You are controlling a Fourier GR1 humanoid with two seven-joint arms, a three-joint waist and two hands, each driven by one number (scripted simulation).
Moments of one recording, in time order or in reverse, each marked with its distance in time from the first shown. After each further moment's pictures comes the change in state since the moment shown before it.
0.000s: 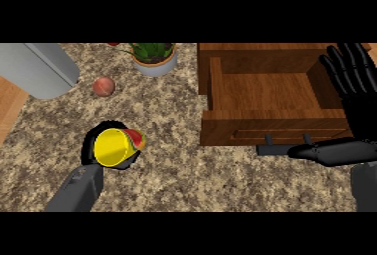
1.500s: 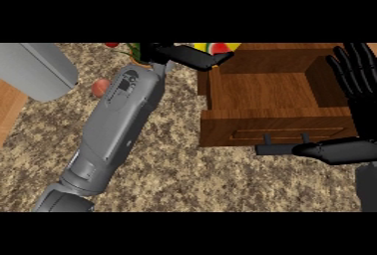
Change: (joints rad) left arm -0.590 -0.135 -0.259 -0.426 0.120 0.402 0.725; right arm 0.010 -0.014 -0.021 0.009 0.017 0.000 -0.009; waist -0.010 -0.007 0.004
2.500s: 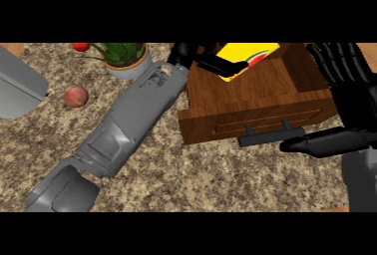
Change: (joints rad) left arm -0.230 -0.001 -0.313 0.478 0.152 0.075 0.146; right arm -0.090 0.017 0.041 0.053 -0.018 0.034 -0.037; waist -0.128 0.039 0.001
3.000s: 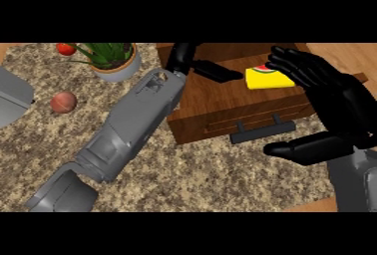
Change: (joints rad) left arm 0.057 0.000 -0.019 -0.037 0.132 -0.005 -0.097; right arm -0.034 0.018 0.080 -0.001 -0.097 0.114 0.012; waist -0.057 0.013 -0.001
